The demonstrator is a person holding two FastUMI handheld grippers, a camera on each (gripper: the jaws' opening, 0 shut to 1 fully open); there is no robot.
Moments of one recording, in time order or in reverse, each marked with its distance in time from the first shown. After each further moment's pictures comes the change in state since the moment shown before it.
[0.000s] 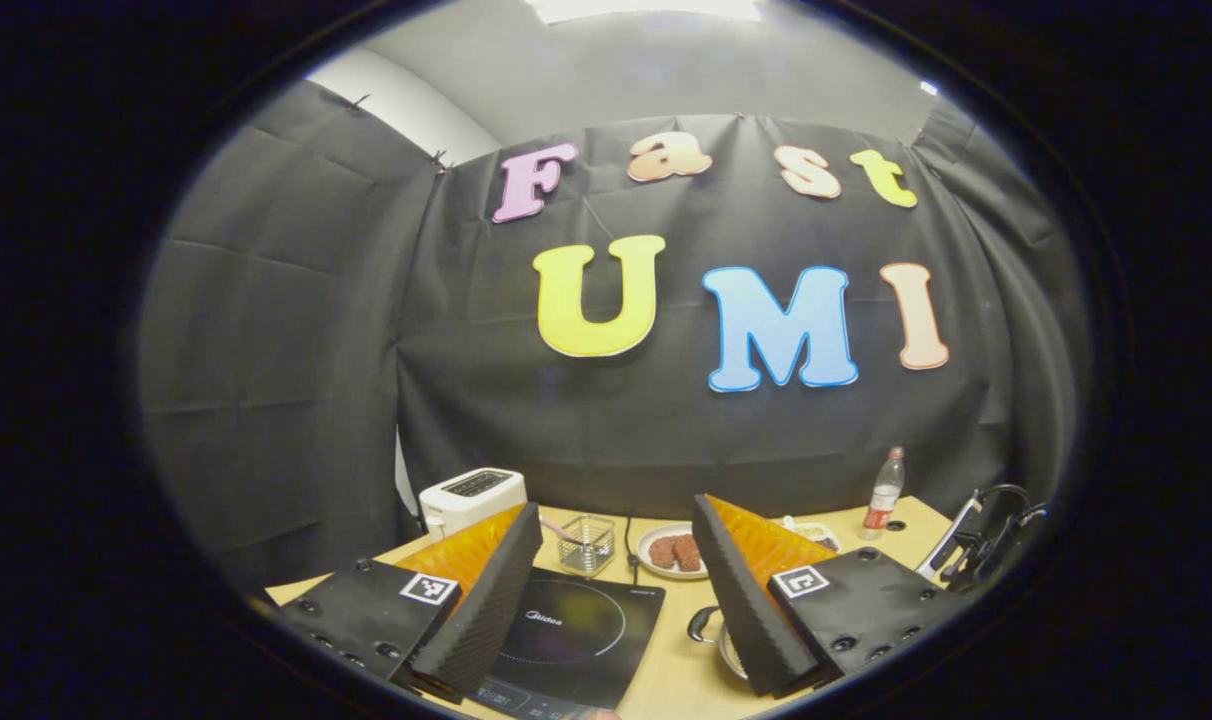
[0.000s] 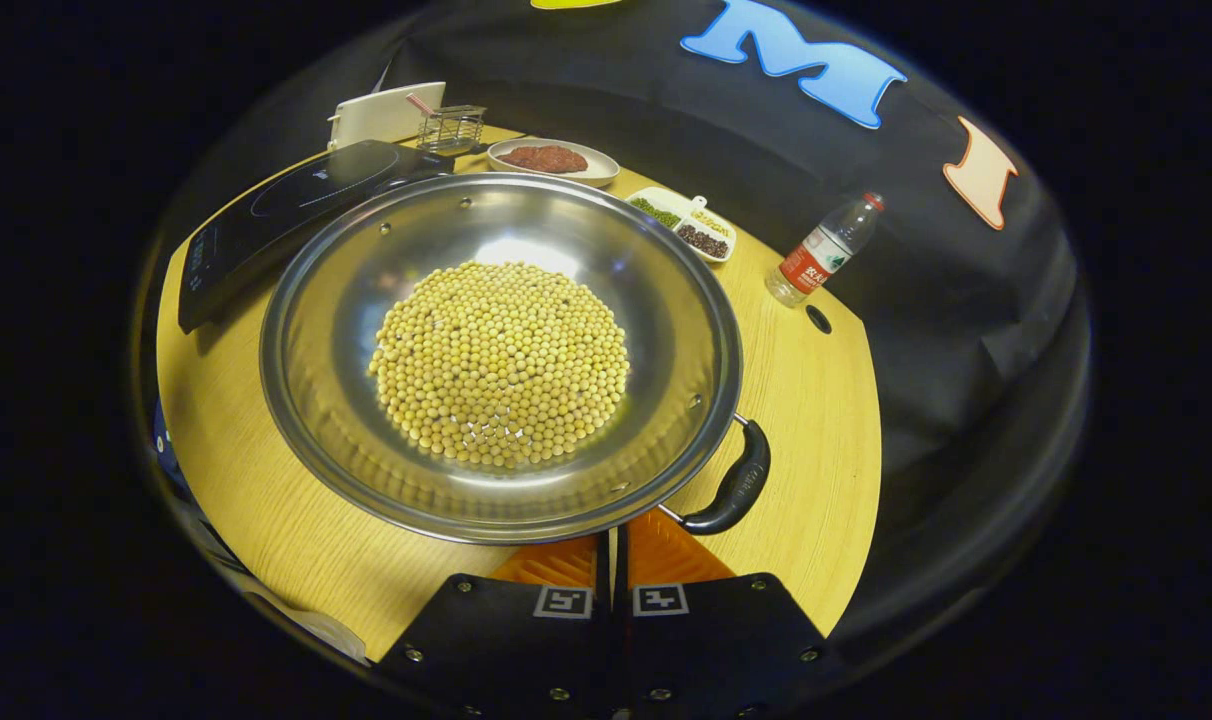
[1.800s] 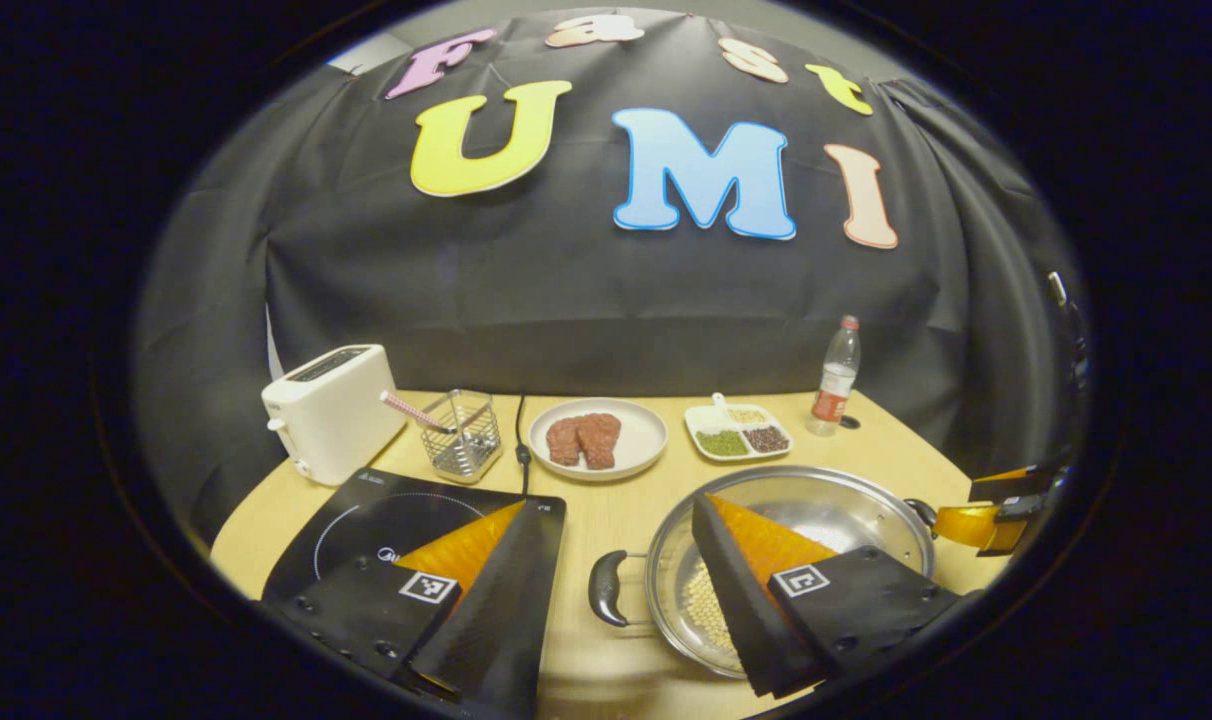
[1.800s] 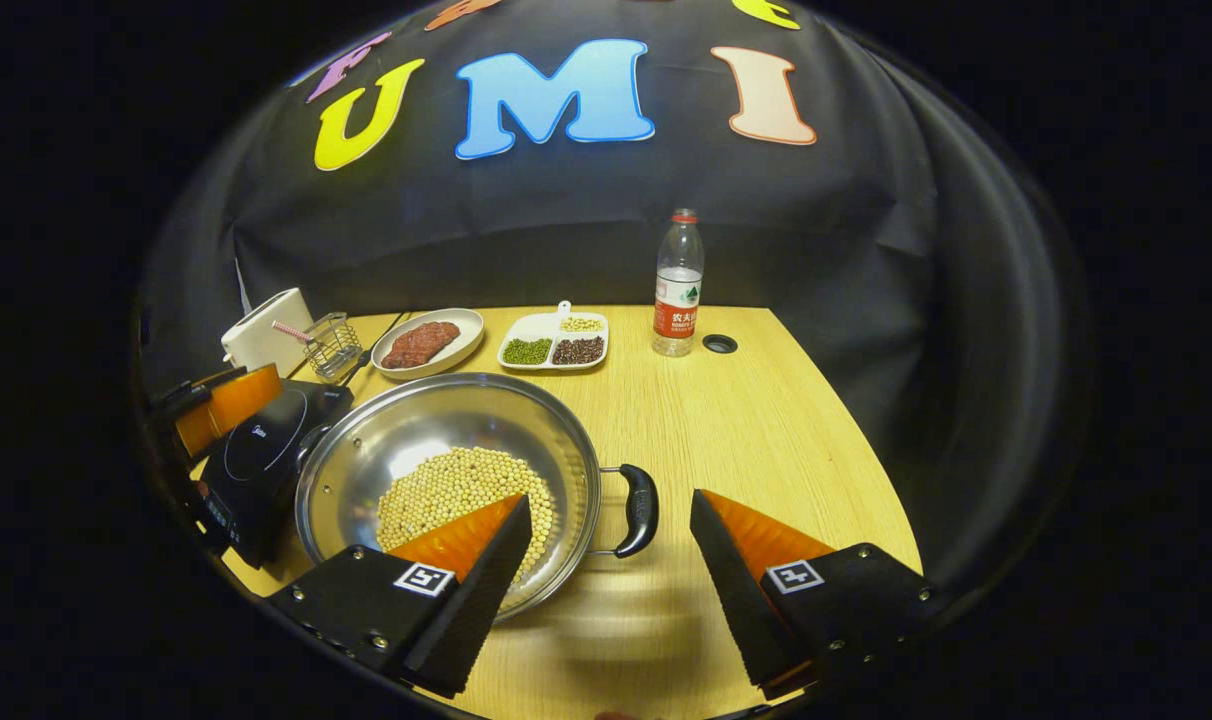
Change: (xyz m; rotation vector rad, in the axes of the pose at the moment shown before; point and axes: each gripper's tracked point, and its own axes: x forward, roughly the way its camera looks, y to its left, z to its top) left arm 0.095 -0.103 -0.176 0.025 0.400 -0.298; right arm -0.025 -0.061 0.062 0.575 -0.269 -0.021
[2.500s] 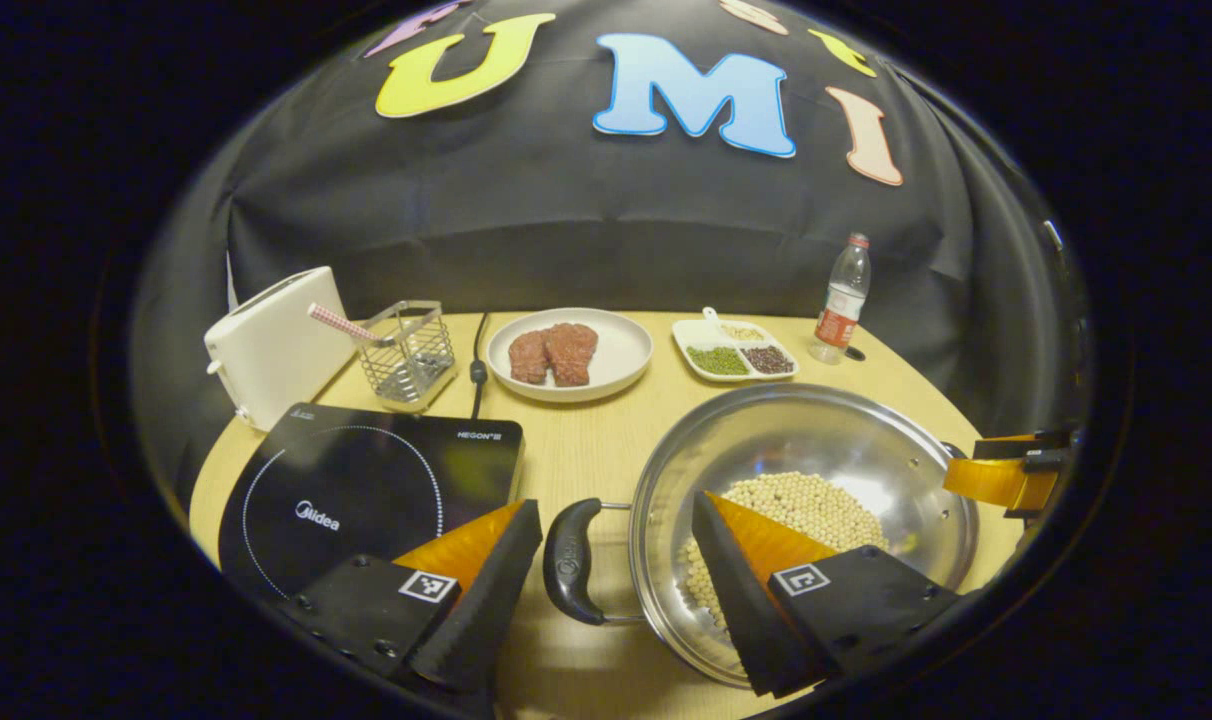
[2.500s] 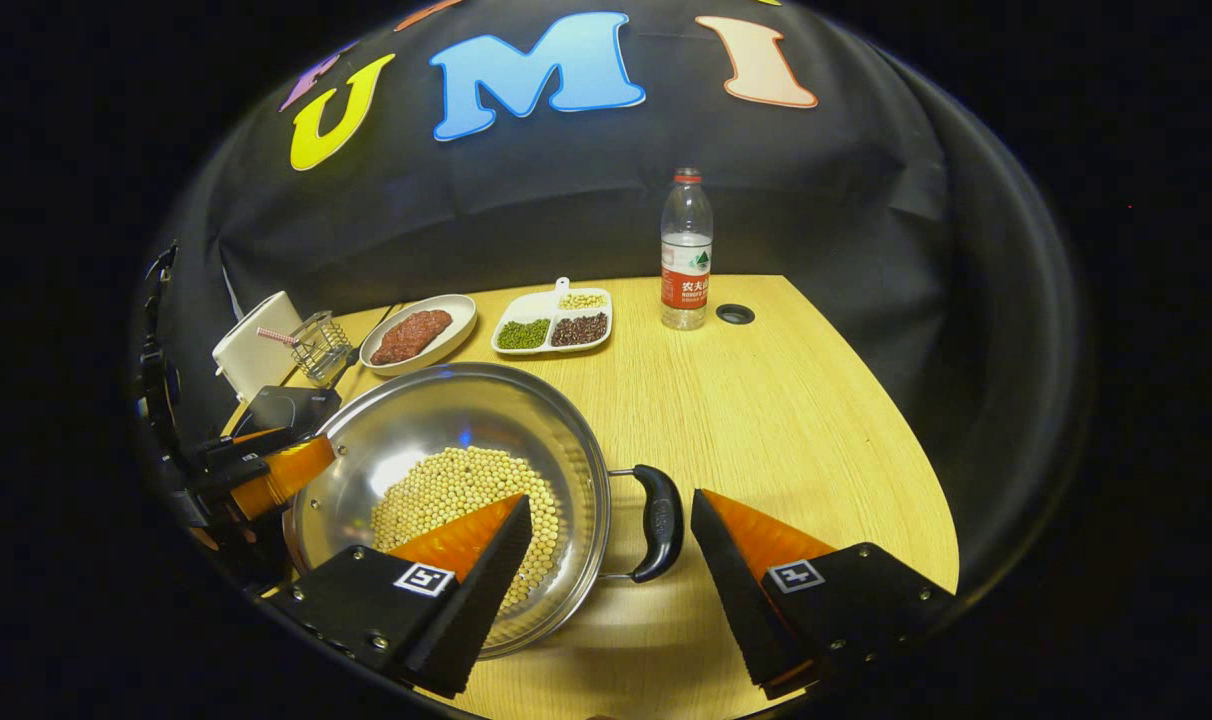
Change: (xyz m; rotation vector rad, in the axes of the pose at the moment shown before) left arm 0.049 -0.016 -0.068 -0.009 0.208 -0.060; right arm 0.042 0.006 -0.010 0.041 0.076 0.030
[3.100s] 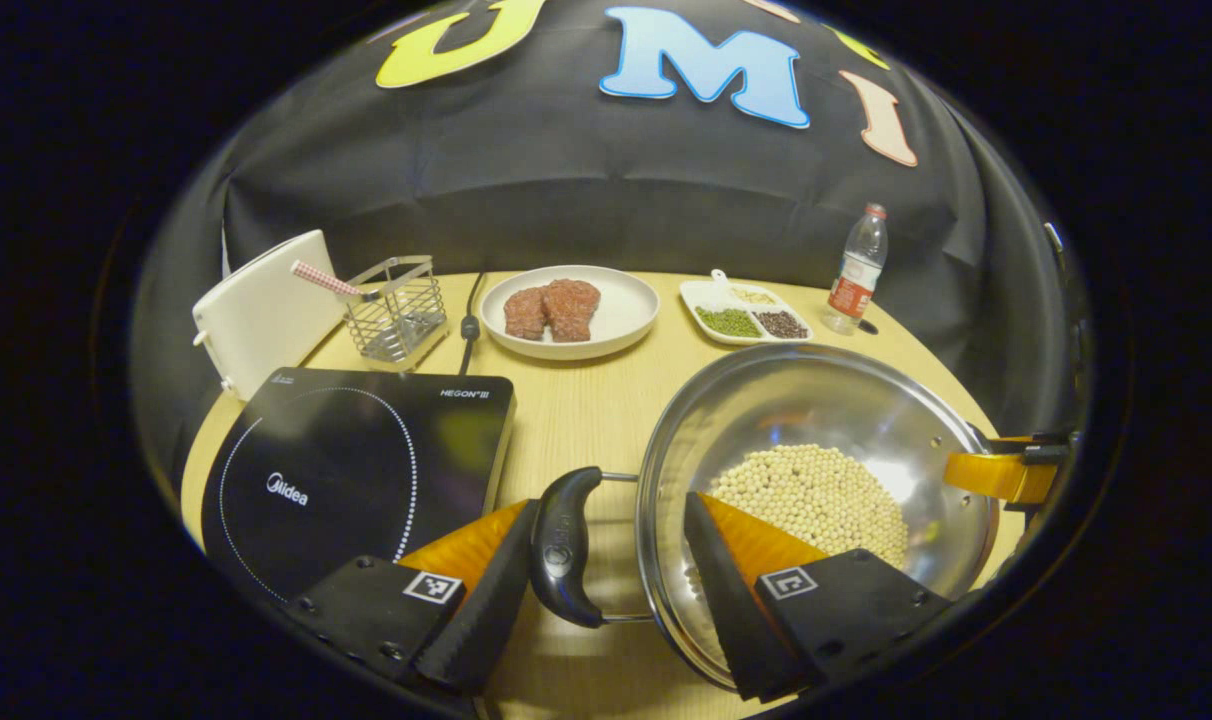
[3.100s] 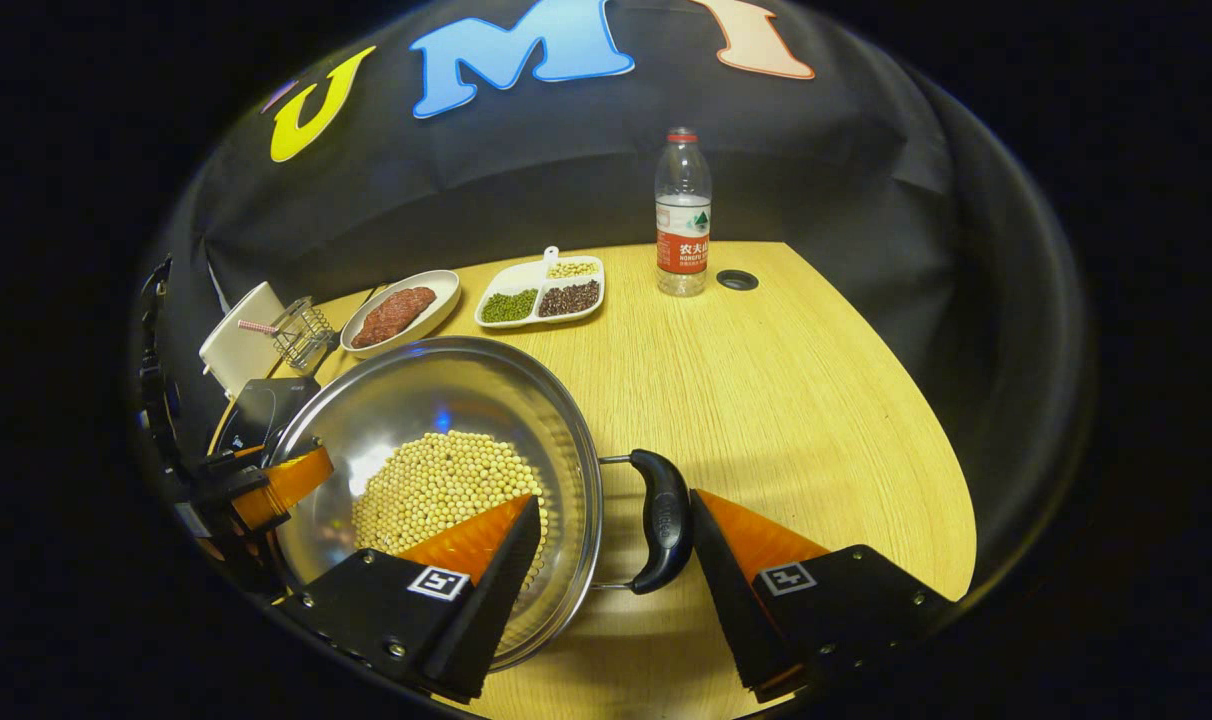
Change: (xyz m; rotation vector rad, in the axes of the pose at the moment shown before) left arm 0.019 0.002 -0.026 -0.018 0.093 -0.001; right arm 0.021 -0.010 -0.013 0.040 0.079 -0.027
